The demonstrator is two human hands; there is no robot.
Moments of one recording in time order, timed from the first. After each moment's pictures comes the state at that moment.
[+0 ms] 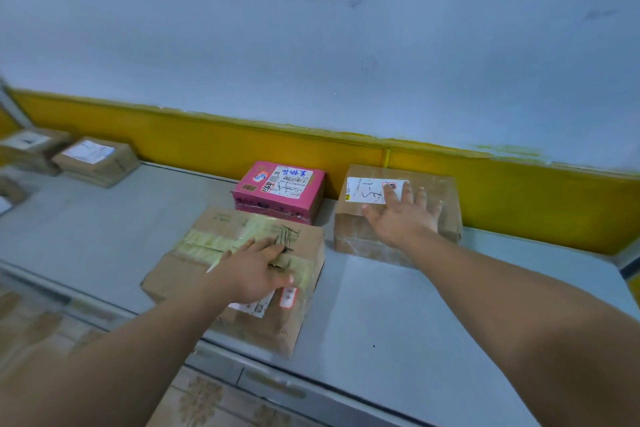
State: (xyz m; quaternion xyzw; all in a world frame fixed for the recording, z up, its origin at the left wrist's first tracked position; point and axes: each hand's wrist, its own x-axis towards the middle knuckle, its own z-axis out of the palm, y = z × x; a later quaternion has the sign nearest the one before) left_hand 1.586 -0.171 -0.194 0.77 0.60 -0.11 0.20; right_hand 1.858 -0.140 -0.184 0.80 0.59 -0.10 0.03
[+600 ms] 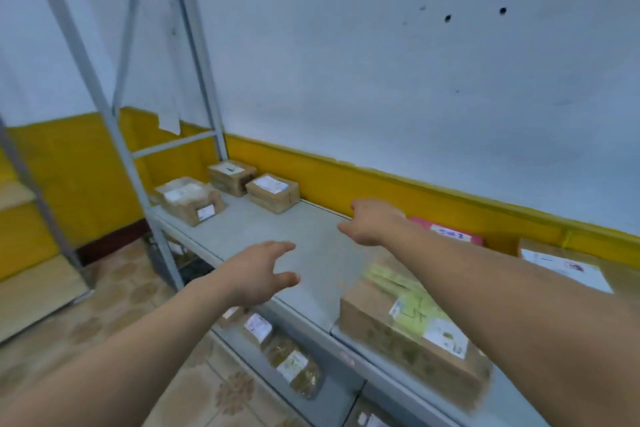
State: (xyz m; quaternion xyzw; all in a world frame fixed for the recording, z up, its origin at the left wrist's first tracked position) left_hand 1.309 -0.272 -0.070 0.70 0.70 0.04 0.17; right_hand 1.501 -0.147 -0.060 0.59 0.81 -0.07 -0.01
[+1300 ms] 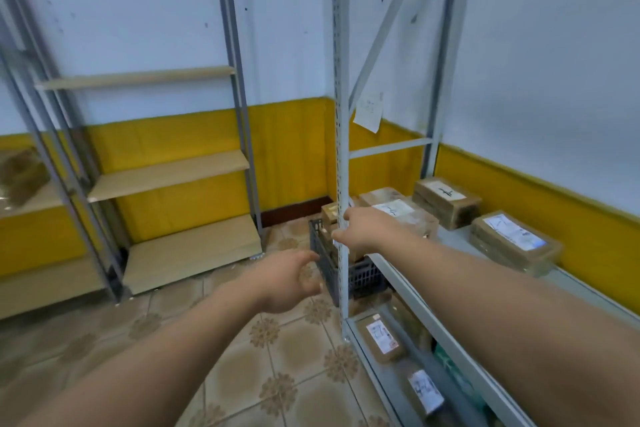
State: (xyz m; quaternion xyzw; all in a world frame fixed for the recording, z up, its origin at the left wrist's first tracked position) left_hand 0.911 -0.287 -0.078 0.50 0.85 0.07 0.16; right_hand 0.973 -0.107 -0.078 0.33 0.94 -0.12 0.03
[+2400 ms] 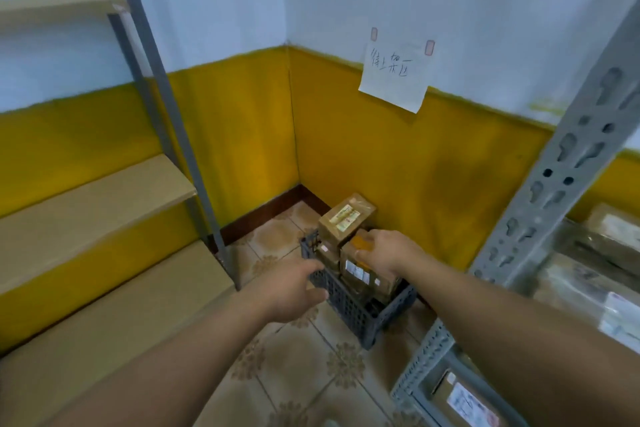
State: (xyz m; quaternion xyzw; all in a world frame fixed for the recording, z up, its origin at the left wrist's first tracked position) left_hand 0.335 0.041 -0.195 0.62 0.75 0.02 0.25; right_hand 0.487 0.182 -0.210 0.52 0.82 -0.23 0.09
